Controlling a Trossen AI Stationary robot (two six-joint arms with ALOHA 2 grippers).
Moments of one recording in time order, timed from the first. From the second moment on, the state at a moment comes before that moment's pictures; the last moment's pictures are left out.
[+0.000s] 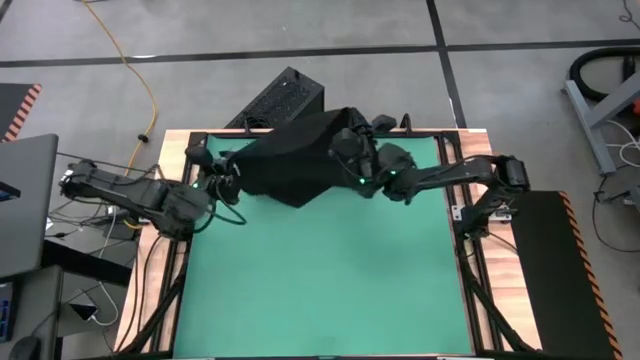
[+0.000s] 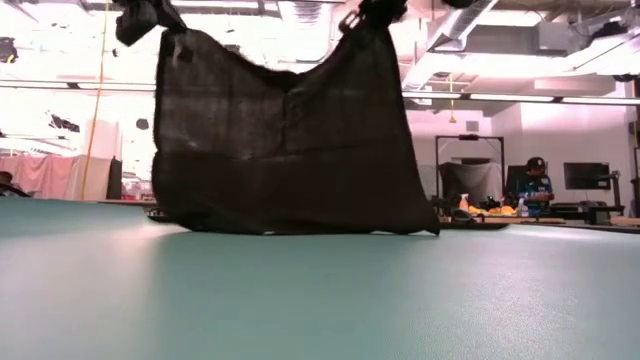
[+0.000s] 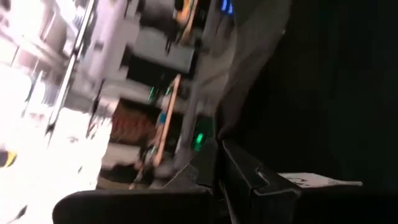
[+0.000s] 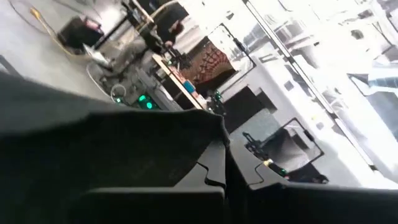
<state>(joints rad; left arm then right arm) -0.28 0.85 0.86 -0.40 -1.33 0.77 -0.02 1.60 1.23 0.89 1.32 -1.28</state>
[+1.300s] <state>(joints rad) -0.98 0.83 0.86 -0.21 -0.72 0.25 0.79 1.58 1.21 0.40 1.57 -0.48</state>
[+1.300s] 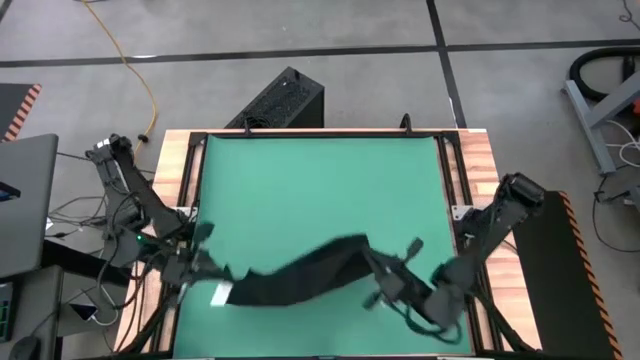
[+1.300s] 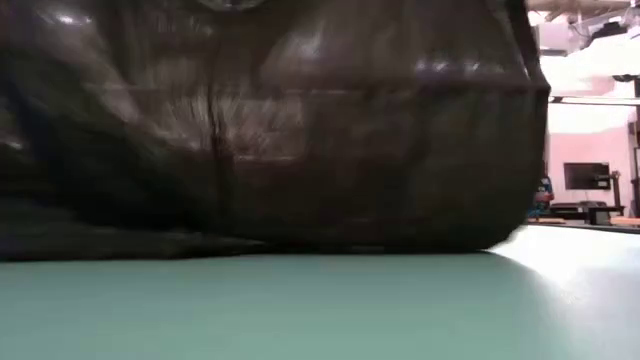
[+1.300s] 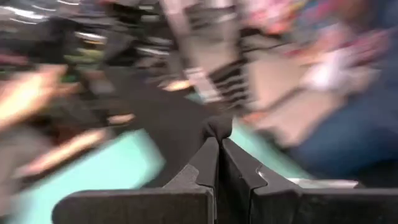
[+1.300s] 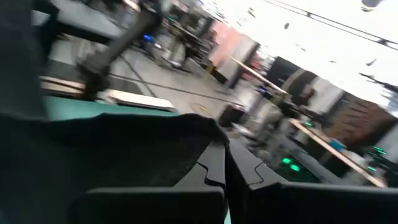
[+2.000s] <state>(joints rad) -0.20 0.60 0.86 0.06 -0.88 1.16 -0.07 1.36 1.20 0.66 1.07 -0.84</state>
